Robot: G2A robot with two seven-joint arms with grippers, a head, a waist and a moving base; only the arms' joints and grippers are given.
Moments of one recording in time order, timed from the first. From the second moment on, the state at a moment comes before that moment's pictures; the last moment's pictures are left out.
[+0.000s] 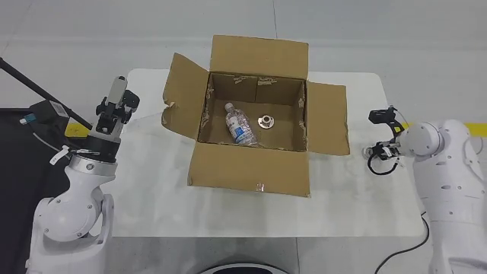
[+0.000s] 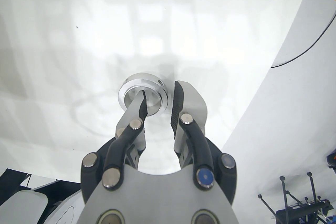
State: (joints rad) left arm 1.52 -1.37 -1.78 -2.15 0.12 -0.06 -0.28; right arm -0.75 -1.08 1.44 -1.08 -1.07 -0.28 1.37
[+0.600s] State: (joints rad) left arm 1.52 -1.37 -1.78 -2.15 0.12 -0.06 -0.28; right arm -0.73 -1.05 1.53 -1.48 -0.96 -0.27 1.33
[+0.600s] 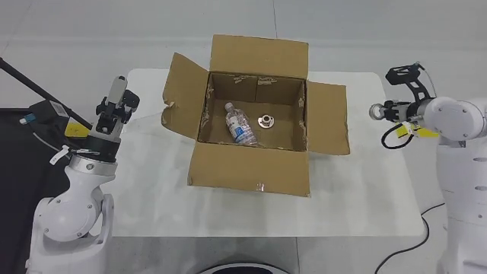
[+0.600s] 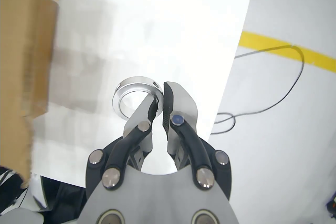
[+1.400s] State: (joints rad) left arm 1.52 -1.37 -1.78 -2.15 0.12 -0.06 -0.28; right arm -0.39 -1.21 0.72 -1.38 -0.87 -0.29 1.23
